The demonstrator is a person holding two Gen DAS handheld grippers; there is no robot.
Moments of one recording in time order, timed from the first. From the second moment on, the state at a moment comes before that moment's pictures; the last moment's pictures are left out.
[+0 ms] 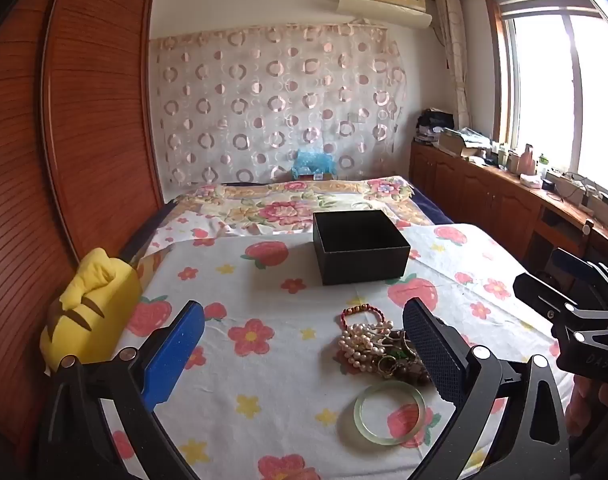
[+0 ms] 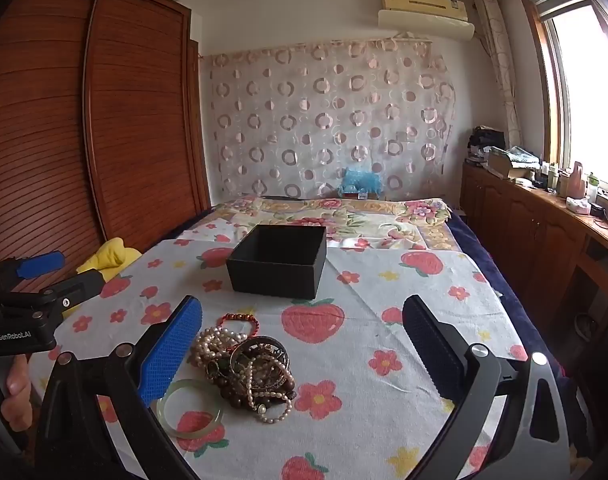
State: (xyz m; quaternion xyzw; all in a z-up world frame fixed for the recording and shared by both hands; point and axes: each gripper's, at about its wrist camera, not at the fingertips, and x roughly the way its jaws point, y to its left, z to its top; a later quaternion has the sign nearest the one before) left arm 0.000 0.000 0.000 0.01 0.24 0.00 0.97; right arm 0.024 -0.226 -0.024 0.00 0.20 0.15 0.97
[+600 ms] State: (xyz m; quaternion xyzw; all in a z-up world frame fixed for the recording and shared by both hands) left arm 0.000 0.000 0.000 0.01 0.24 0.00 0.97; right arm 0.023 -0.227 -0.024 0.00 0.20 0.15 0.97
